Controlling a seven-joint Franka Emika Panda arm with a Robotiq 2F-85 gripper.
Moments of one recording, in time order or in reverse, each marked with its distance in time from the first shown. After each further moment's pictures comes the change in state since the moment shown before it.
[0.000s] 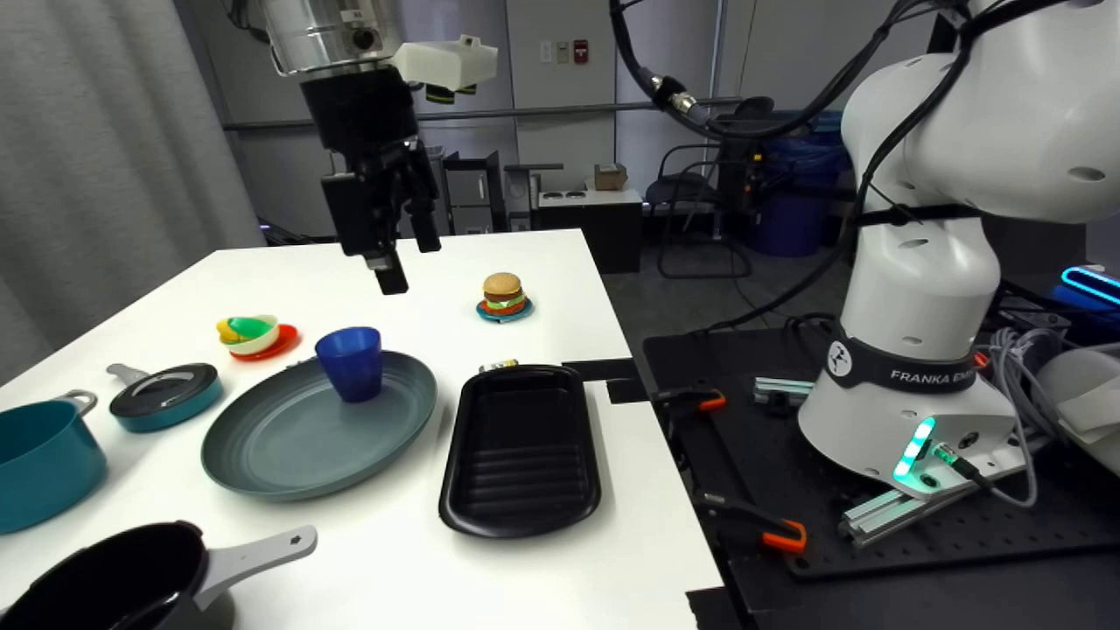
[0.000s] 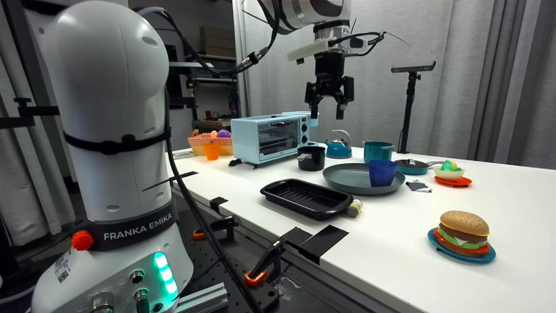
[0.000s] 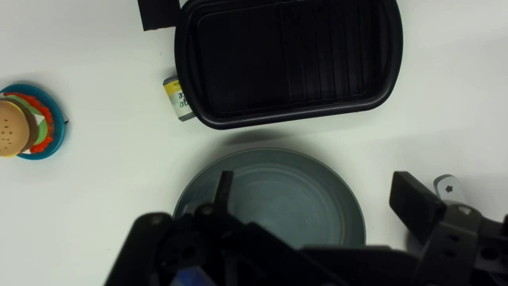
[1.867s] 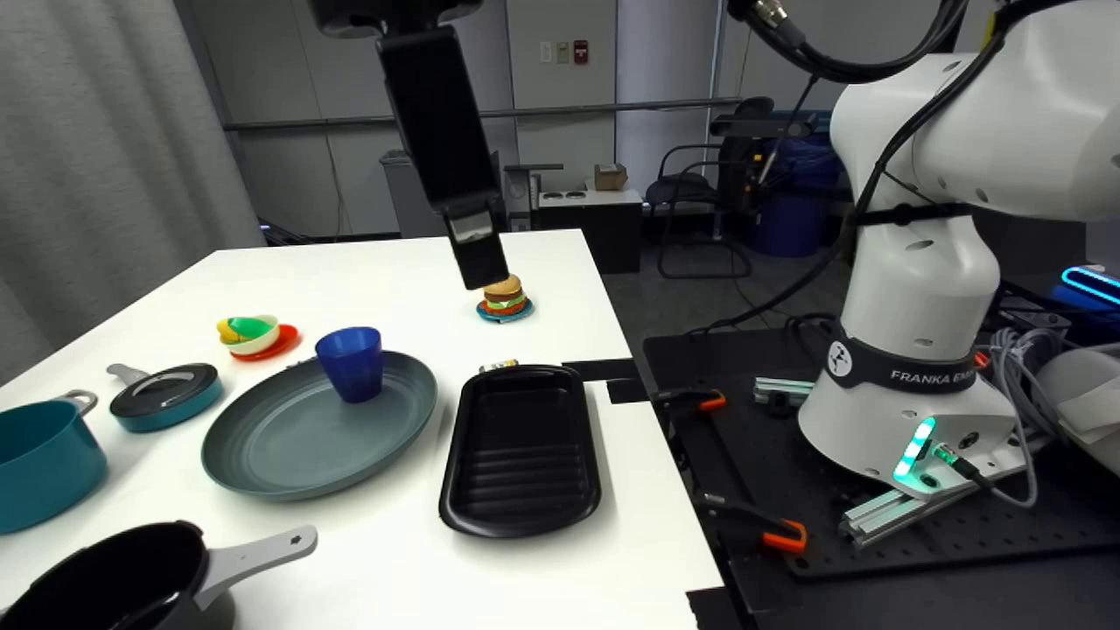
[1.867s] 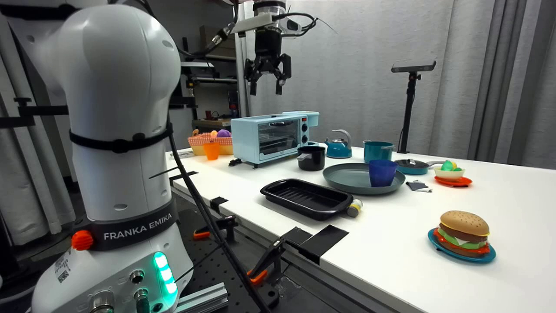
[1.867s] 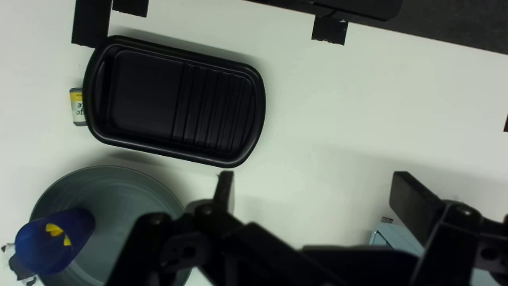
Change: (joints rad) arm 0.162 -0.219 0.168 -0.030 0.095 -0.234 -0.074
